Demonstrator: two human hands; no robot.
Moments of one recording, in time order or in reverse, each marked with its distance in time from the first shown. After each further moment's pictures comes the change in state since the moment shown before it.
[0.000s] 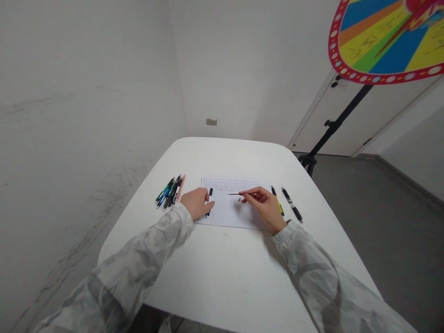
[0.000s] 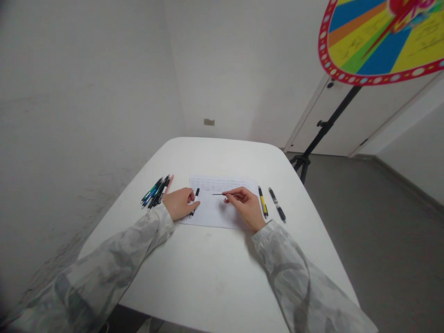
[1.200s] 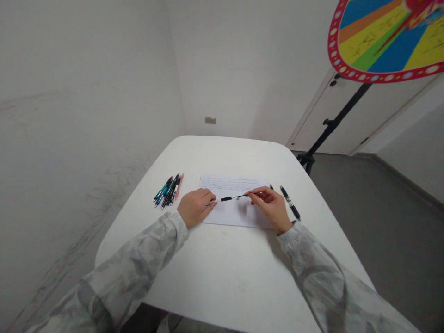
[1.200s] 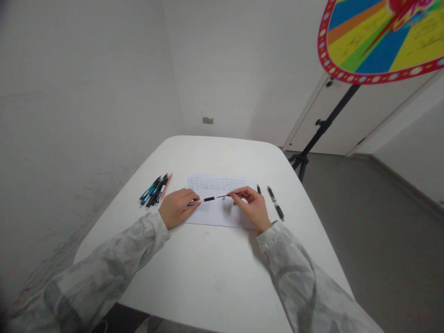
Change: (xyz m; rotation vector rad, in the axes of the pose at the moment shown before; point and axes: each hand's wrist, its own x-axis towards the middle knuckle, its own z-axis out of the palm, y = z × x) left_hand -0.018 -0.009 0.009 -0.031 0.339 0.626; right_hand -0.005 -0.003 -0.019 -0.124 0.030 -0.062
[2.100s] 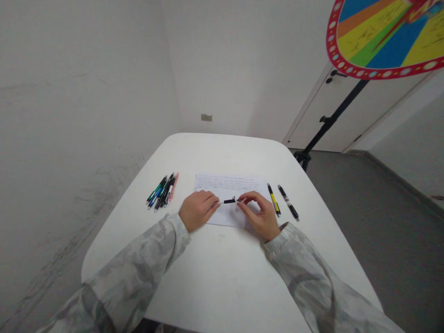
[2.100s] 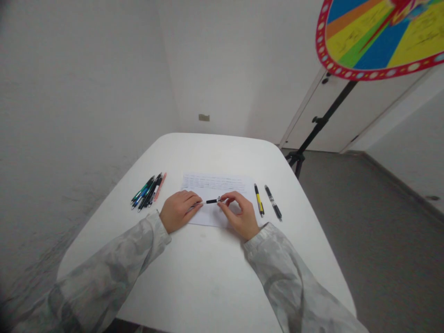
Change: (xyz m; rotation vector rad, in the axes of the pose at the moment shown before) left_hand 0.007 0.007 0.025 0.009 0.057 0.028; right_hand -0.020 -0.009 0.018 -0.276 -0.025 -0.237
